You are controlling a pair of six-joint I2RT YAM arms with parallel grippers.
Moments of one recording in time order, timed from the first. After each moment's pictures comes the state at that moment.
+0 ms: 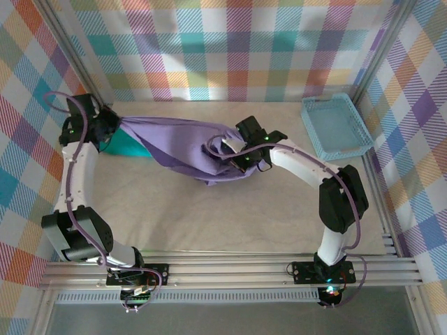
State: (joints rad) left arm 0.26 1.47 1.45 -0.61 0.17 -0.73; right arm 0.63 1.80 1.46 -0.69 -0.11 -0.31
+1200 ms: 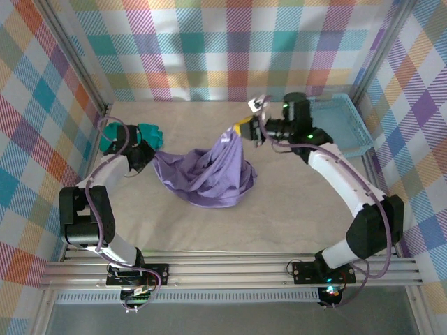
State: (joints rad) left arm 0.01 1.58 1.01 -0.36 0.09 -0.76; right arm 0.38 1.48 1.36 -0.16 -0.79 0.10
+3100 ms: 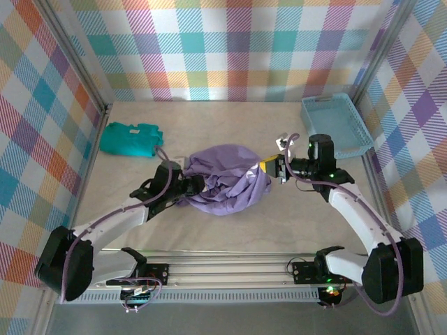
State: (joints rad) left arm -0.55 1.22 0.65 -0.12 0.03 -0.51; right arm 0.26 1.13 0.81 -0.20 -0.85 0.06
